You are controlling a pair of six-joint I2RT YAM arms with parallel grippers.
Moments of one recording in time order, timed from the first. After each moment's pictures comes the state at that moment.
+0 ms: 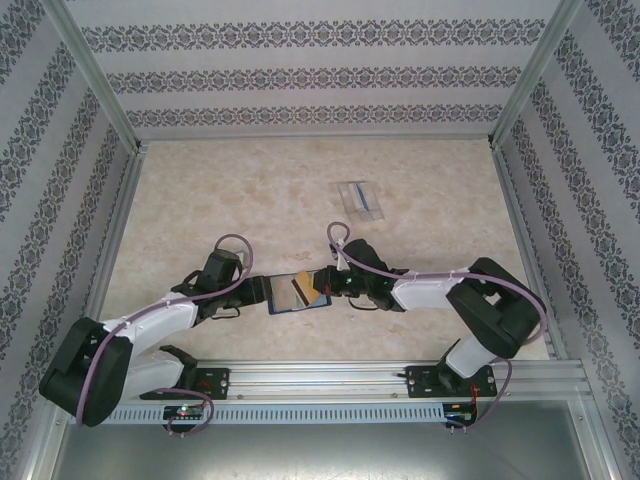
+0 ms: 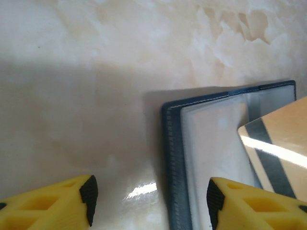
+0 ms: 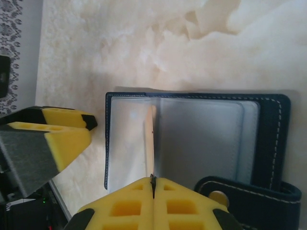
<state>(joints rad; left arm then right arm) -0.42 1.18 0.37 -0.12 0.24 -0.65 0.76 1.60 0.57 0.36 -0.38 0.90</state>
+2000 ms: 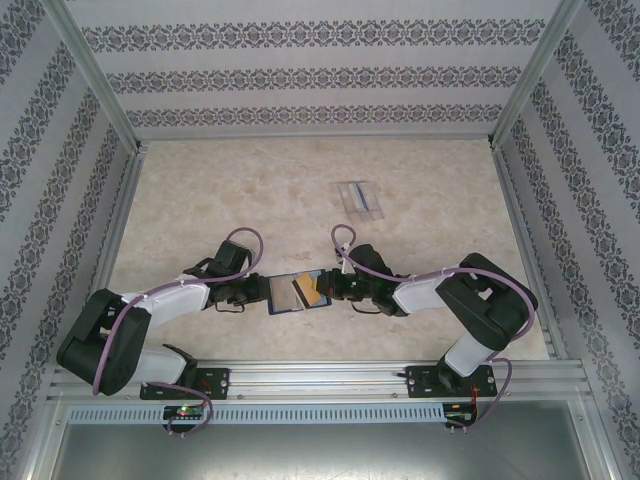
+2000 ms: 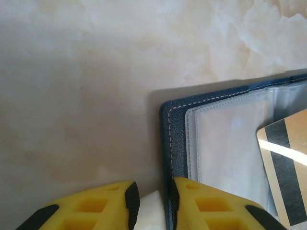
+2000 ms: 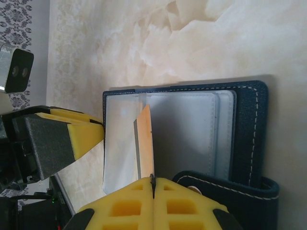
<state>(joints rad) -0.43 1.36 0.49 -0.22 0.28 -0.64 0.73 1.64 0.49 0.52 -0.43 0.96</state>
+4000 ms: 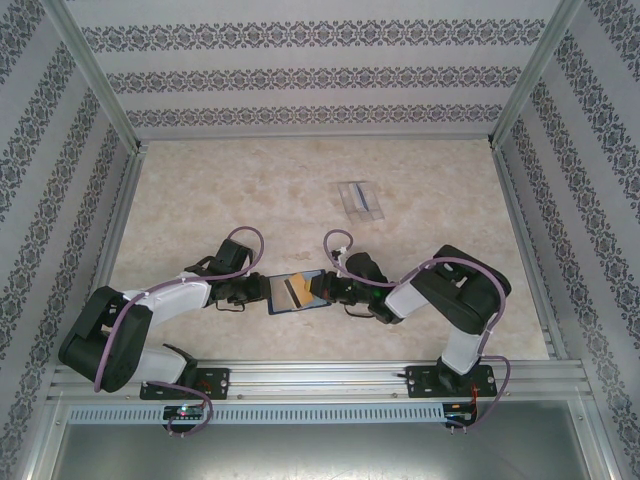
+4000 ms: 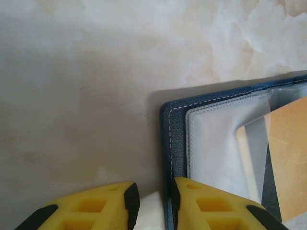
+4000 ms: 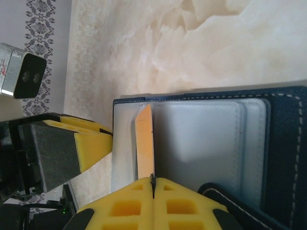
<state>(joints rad) -0.43 1.38 0.51 -0.24 0.28 -0.64 0.77 1.79 0.46 0.83 -0.40 1.06</state>
